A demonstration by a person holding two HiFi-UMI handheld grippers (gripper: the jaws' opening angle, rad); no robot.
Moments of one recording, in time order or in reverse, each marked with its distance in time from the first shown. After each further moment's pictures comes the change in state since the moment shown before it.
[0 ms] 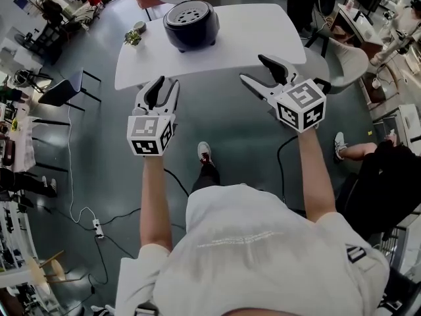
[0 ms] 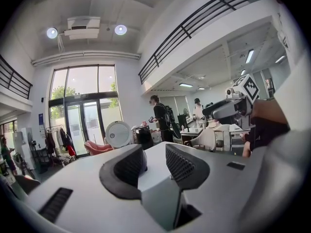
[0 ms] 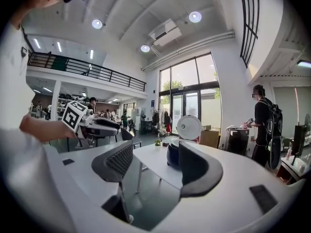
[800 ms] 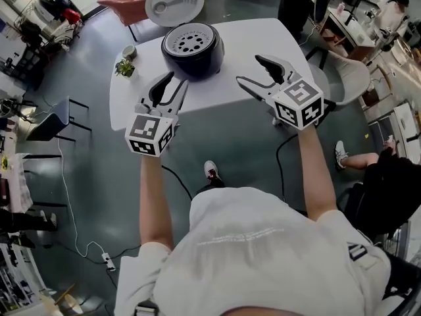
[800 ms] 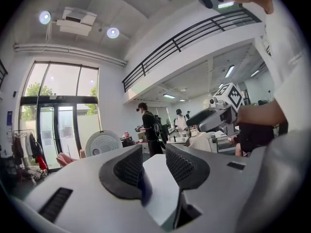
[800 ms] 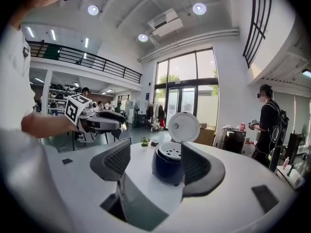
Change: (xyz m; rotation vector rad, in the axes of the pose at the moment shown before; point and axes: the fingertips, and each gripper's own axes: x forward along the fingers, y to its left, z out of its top) left arm 0.154 0.120 0.022 0.046 -0.145 -0.268; right arm 0.177 -0.082 0.030 -0.045 0.080 -0.069
